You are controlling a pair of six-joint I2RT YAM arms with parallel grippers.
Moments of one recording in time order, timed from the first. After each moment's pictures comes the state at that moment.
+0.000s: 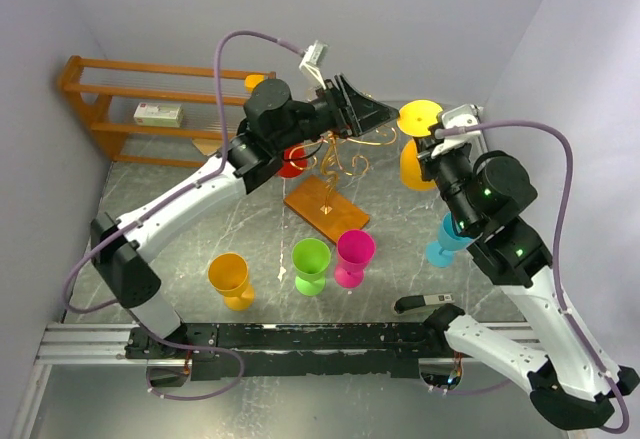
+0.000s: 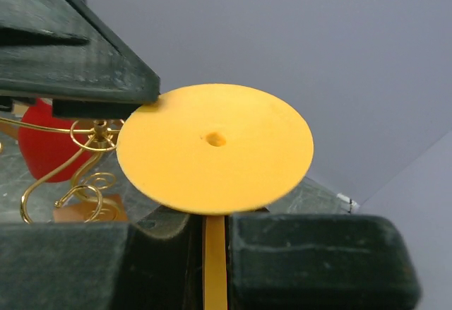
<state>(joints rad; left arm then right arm) -0.84 1.64 1.66 0.20 0.31 -0.87 0.61 0.83 1.23 -0.30 0.28 -0.33</state>
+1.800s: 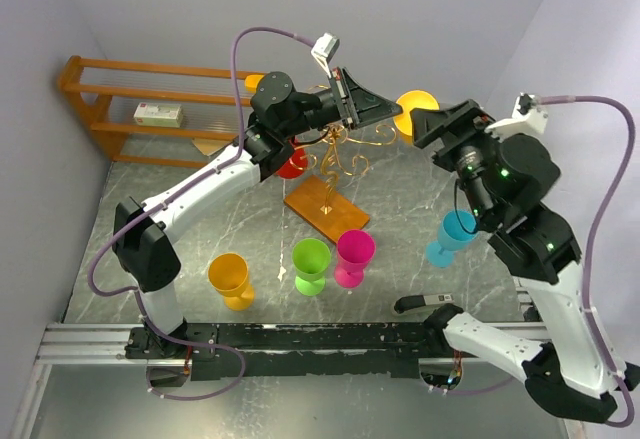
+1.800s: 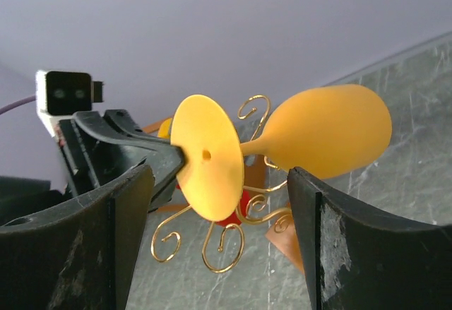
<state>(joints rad) -0.79 1.79 1.74 0.42 0.56 -1.18 0.61 0.90 1.51 -0.60 0.49 0.64</state>
